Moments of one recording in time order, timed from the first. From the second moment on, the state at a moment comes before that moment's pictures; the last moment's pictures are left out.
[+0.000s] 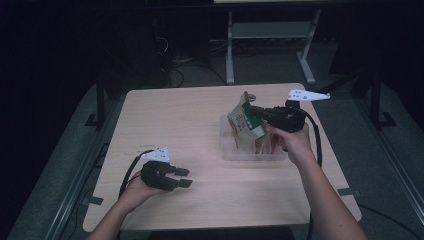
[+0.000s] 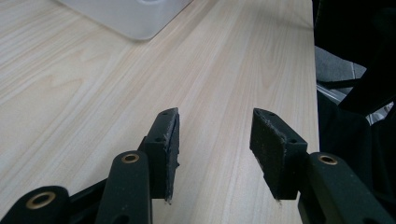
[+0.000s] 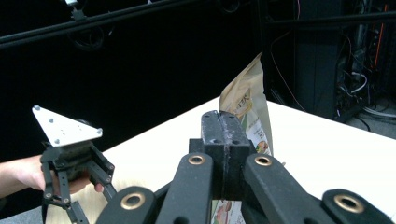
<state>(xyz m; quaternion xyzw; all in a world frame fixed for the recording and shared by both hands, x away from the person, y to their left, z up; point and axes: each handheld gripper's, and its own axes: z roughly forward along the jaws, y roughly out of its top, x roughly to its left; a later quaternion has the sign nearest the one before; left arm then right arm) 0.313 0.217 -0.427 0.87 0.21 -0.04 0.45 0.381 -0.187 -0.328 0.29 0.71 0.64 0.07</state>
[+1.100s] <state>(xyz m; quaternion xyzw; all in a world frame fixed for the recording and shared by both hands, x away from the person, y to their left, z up) 0.313 0.213 -0.430 0.87 0.21 -0.05 0.44 0.378 -0.181 -0.332 0.31 0.73 0.60 0.10</state>
